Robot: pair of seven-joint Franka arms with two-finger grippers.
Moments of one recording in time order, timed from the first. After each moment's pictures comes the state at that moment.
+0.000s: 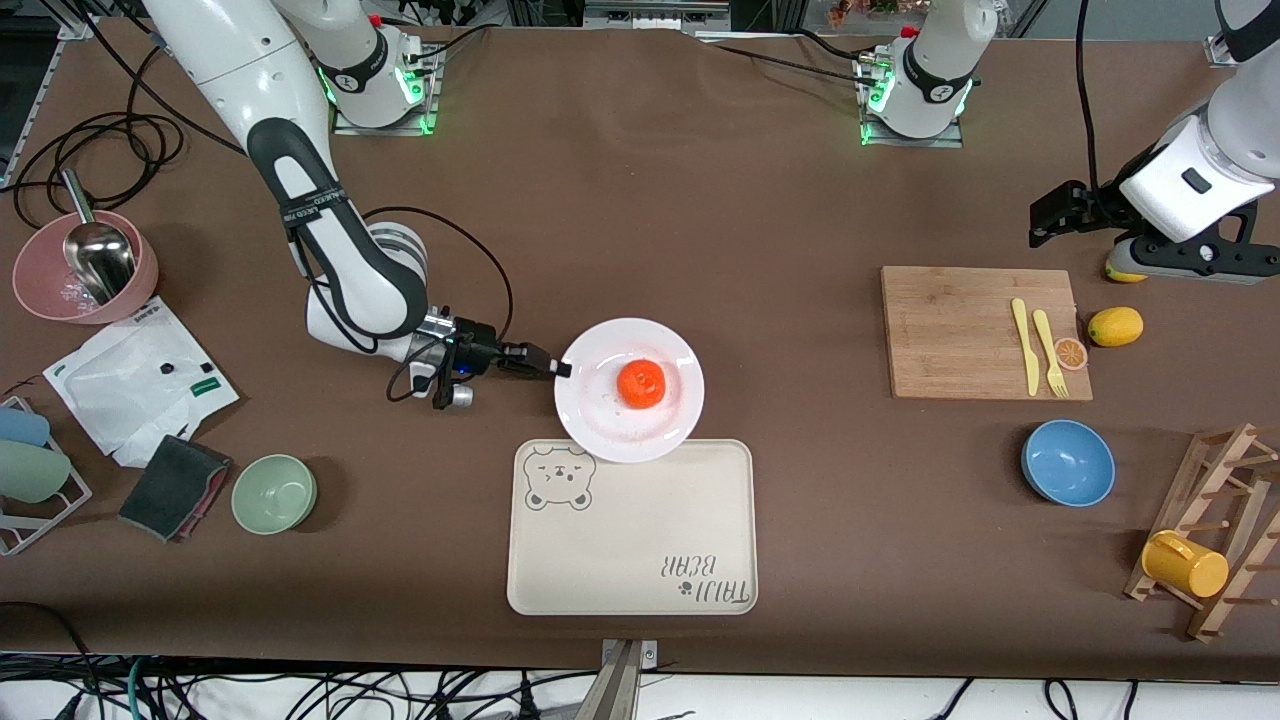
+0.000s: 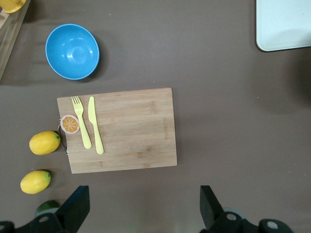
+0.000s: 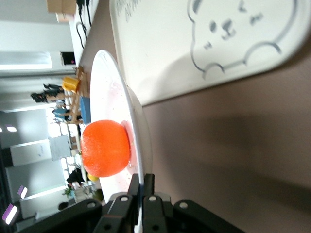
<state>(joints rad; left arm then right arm) 0.05 -0.01 -0.13 -1.67 -0.01 1.55 0.01 0.16 0.63 0.26 -1.83 1.51 2.37 -0.64</state>
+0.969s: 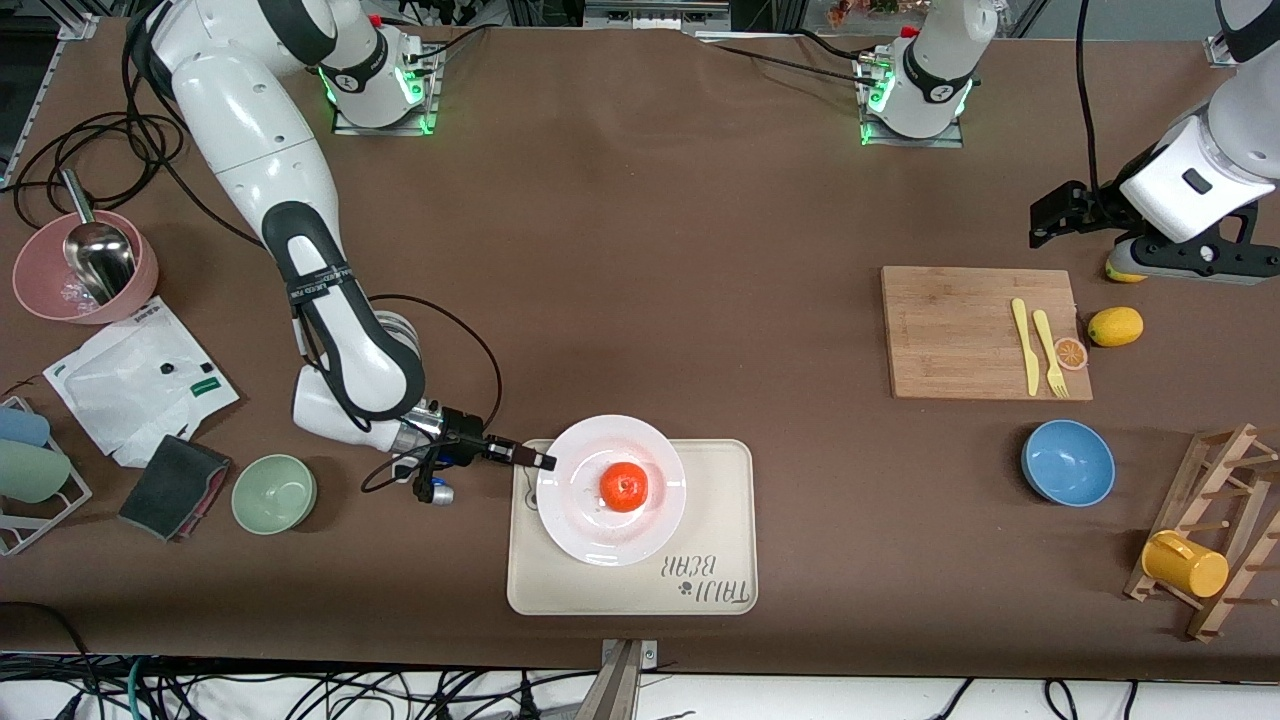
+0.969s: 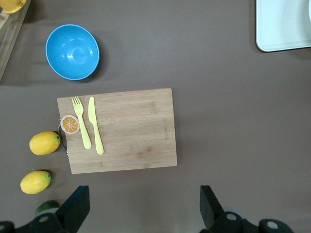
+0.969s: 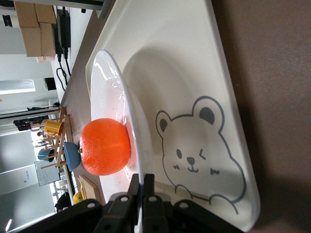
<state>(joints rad) 0.05 -0.01 -0.13 -1.66 -0.01 1.55 0.01 0.17 0.95 0.20 -1.38 1.22 2.38 -0.36</state>
